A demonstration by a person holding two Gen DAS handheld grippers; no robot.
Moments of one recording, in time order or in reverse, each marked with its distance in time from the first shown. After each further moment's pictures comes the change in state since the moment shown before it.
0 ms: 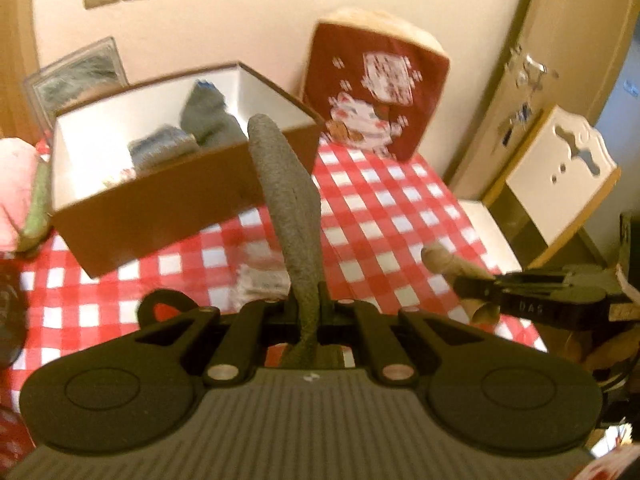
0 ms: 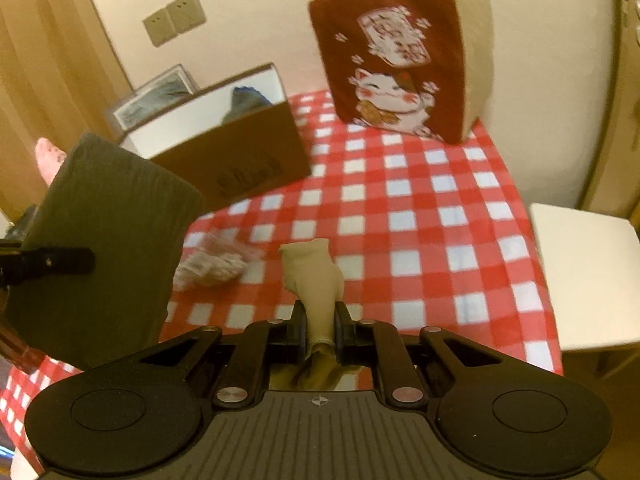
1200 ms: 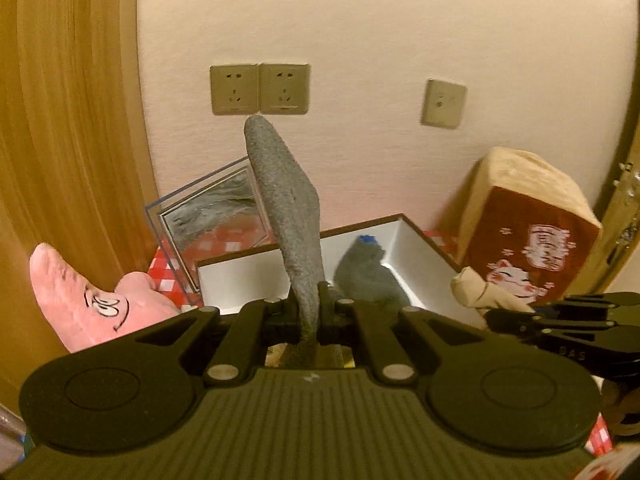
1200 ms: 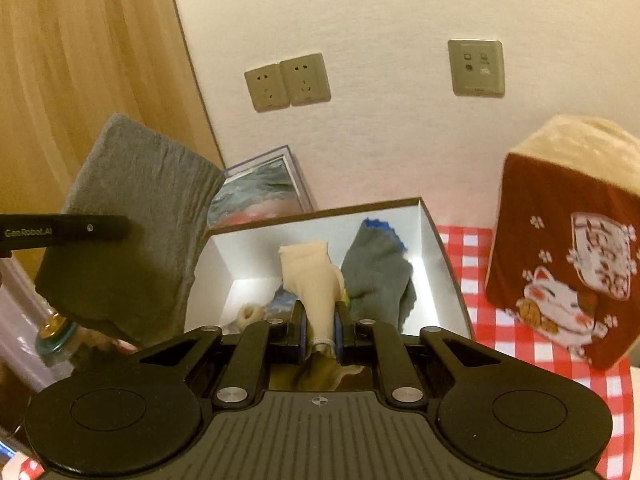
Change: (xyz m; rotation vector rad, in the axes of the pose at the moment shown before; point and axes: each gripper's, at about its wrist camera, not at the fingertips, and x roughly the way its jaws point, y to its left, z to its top) left arm -0.001 0.145 0.150 -0.078 -0.213 0.265; right arm 0.091 0.125 0.181 -0.211 -0.146 0.172
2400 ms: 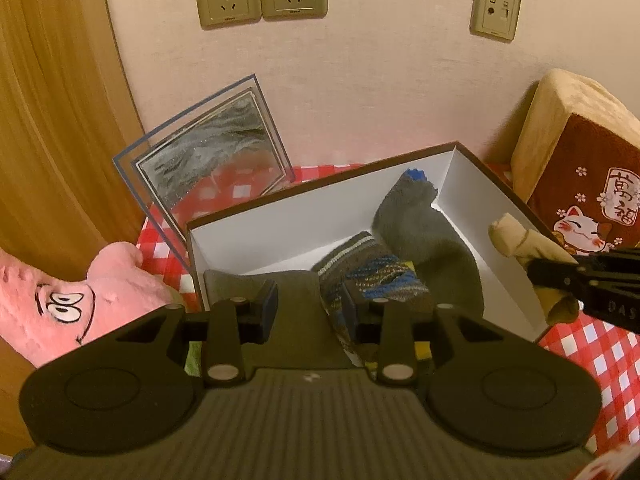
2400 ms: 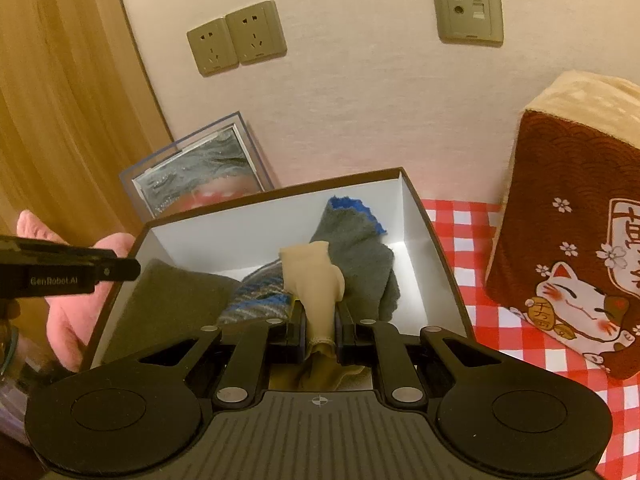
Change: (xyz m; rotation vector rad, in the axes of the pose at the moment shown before) left arm 0.114 0.015 -0.003 0.059 0.216 0.053; right arm 0.086 -0.030 0.015 0.056 0.099 -0.069
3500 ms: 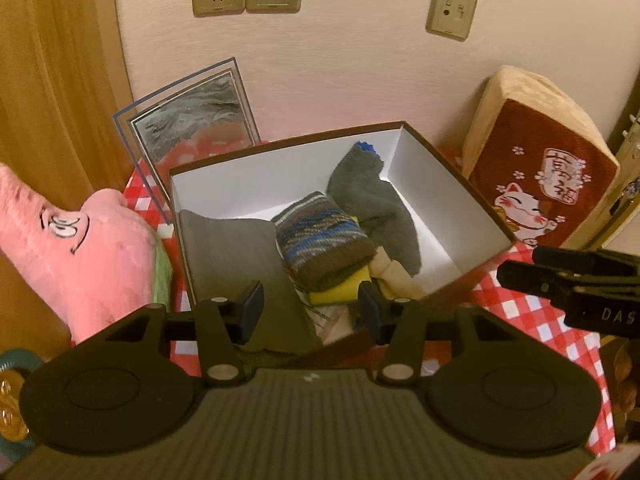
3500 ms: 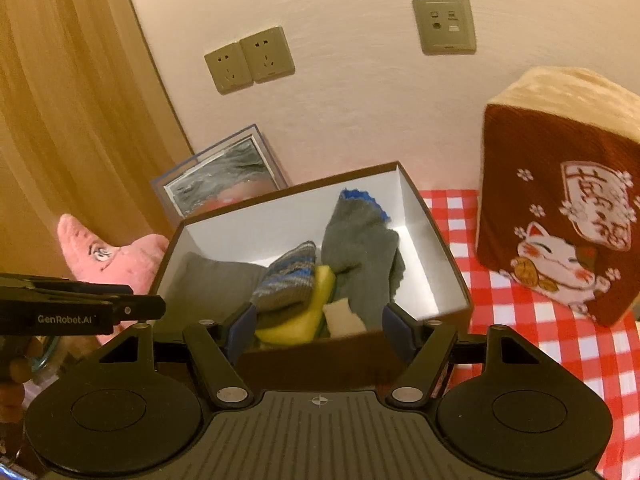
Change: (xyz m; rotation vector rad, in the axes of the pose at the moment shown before) left arm -0.067 -0.021 -0.049 -0.044 0.009 -0.094; right arm -0.072 0.015 -0.036 0.057 -0.036 0.025
